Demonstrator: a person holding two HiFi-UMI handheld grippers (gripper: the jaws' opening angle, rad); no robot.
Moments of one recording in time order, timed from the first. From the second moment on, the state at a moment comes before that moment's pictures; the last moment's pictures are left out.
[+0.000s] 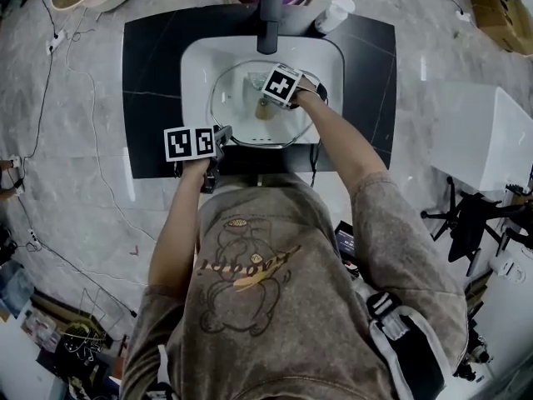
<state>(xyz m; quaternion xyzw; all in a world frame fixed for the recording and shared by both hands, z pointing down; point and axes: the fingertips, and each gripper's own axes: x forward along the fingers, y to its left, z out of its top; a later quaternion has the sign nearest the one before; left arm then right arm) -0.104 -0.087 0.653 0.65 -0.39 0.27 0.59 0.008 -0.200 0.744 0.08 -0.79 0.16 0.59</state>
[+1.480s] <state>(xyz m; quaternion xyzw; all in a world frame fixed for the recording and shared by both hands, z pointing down) -0.104 -0.079 0.652 0.66 -0.40 0.28 0.57 0.003 -0.048 0.647 -0.06 -0.78 0.26 0.56</state>
